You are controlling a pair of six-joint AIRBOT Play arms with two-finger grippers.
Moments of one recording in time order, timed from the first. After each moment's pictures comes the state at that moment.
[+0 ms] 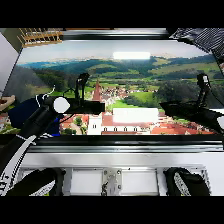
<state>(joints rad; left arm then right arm) -0.46 -1.14 0.97 1.05 -0.84 -1.61 -0.15 -0.70 0.73 -0.77 0.98 1.08</state>
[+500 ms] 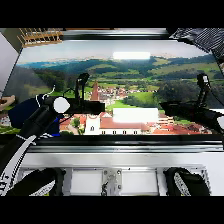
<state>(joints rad) -0.46 -1.14 0.97 1.05 -0.84 -1.61 -0.15 -0.70 0.73 -0.77 0.98 1.08</state>
